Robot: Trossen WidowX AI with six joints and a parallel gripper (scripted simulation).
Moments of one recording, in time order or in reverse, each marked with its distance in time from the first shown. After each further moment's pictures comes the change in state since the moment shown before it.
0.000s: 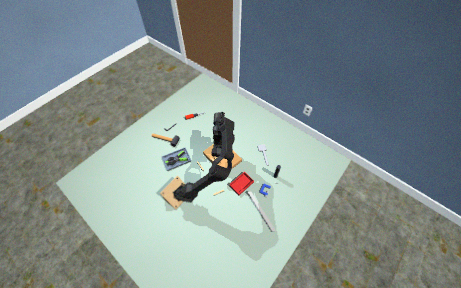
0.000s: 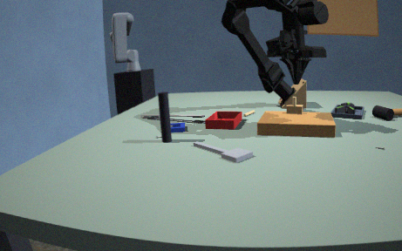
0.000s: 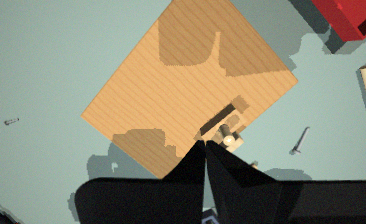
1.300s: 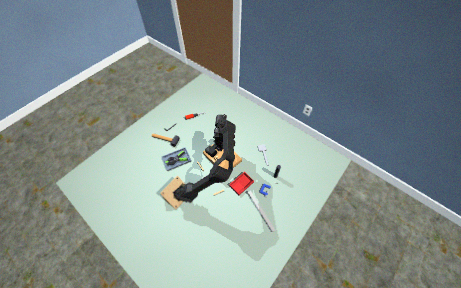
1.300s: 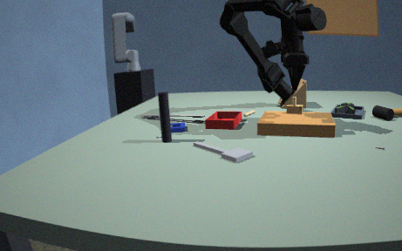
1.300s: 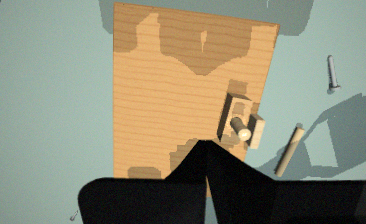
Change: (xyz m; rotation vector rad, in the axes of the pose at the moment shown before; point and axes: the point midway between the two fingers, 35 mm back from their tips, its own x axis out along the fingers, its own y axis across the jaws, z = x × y) arm 0.016 -0.001 0.006 0.635 -0.001 -0.001
